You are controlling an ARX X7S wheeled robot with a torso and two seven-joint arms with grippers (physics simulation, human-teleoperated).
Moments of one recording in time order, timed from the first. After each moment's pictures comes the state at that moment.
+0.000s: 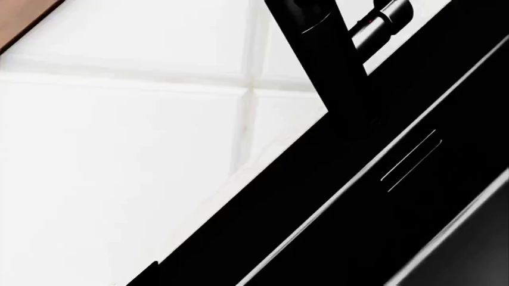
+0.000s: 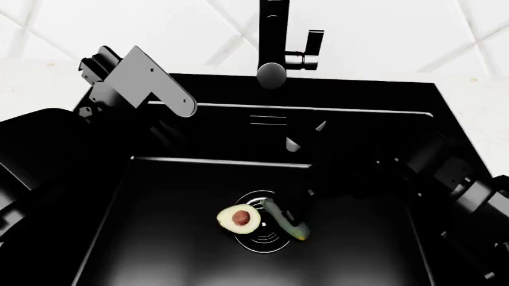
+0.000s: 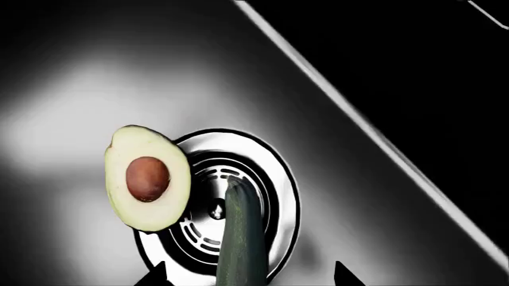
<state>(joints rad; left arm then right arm) -1.26 -0.76 0.86 0.26 -0.70 -0.90 -0.05 1.36 0.48 -1.18 0.29 1.11 1.09 -0.17</state>
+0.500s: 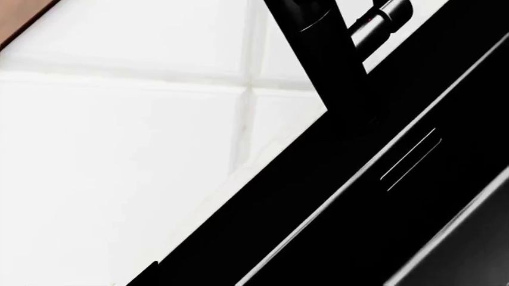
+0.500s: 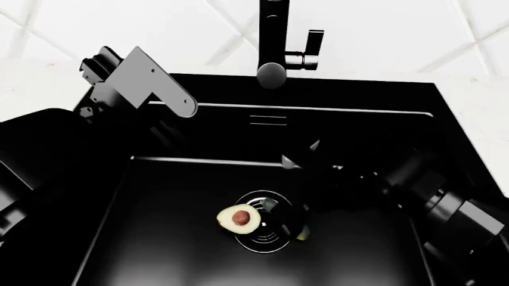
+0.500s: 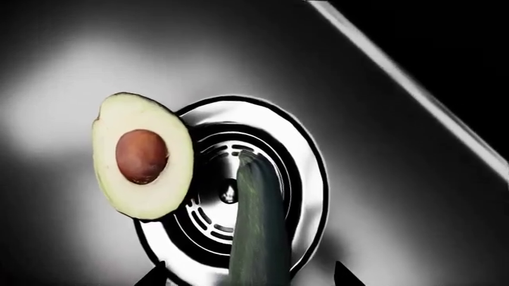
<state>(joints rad) -1.26 -0.76 0.86 0.26 -0.69 -0.90 -0.05 1.29 0.43 -1.22 0.39 1.08 1.05 -0.21</state>
